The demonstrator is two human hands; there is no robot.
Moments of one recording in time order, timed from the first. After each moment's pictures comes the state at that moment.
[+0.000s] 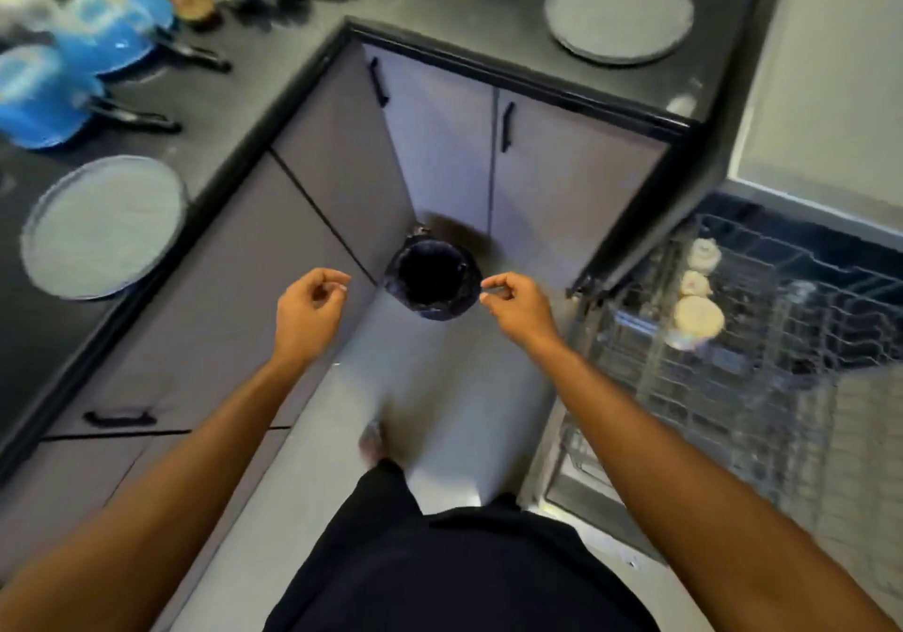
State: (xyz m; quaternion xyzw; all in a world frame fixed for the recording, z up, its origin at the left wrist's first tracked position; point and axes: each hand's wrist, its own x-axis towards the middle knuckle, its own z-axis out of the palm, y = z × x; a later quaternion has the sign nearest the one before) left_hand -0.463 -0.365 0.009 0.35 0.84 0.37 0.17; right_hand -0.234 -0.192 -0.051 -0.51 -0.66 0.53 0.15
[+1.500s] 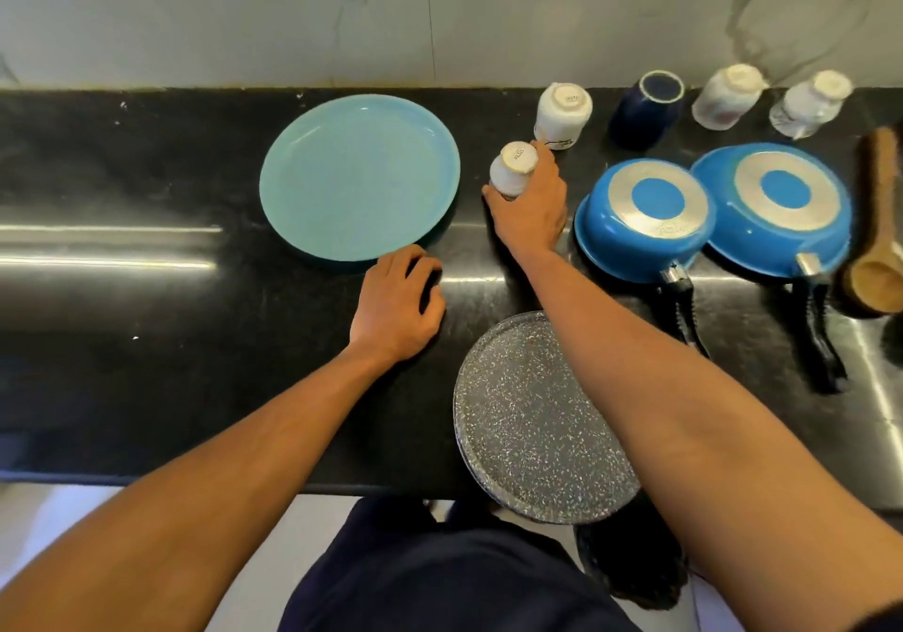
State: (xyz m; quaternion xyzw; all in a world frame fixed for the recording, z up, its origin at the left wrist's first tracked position) left_hand -0.878 -0.562 0.019 0.08 0.98 0.19 -0.06; right_hand -1.006 -0.382 0.024 -0.11 -0.89 0.43 0.11
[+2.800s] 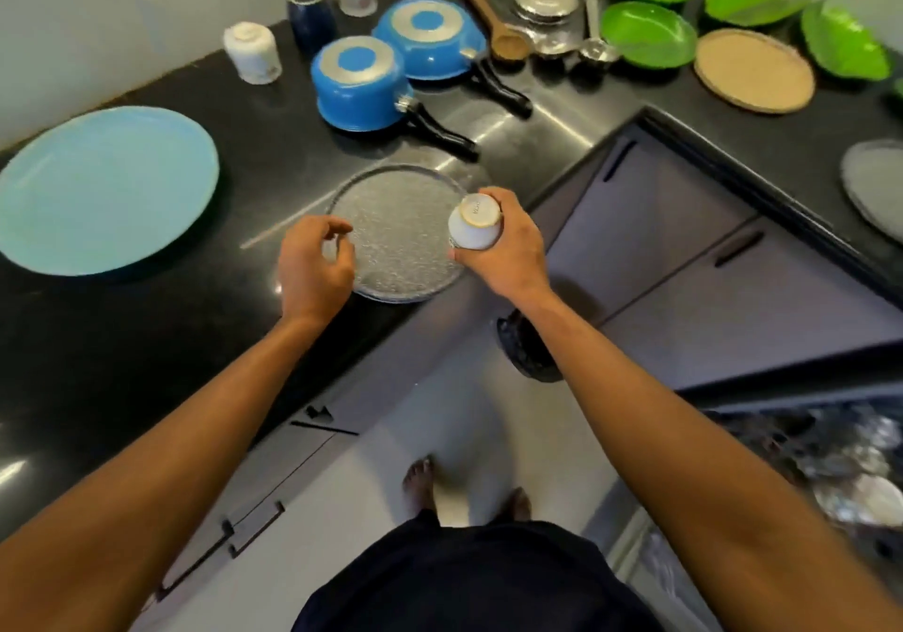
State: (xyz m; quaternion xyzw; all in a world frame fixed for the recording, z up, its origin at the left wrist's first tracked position) left_hand -0.776 -0.520 0.044 0.29 0.85 0.43 -0.06; right_hand -0.629 -0.311 0.055 -0.28 -0.83 0.41 0.23
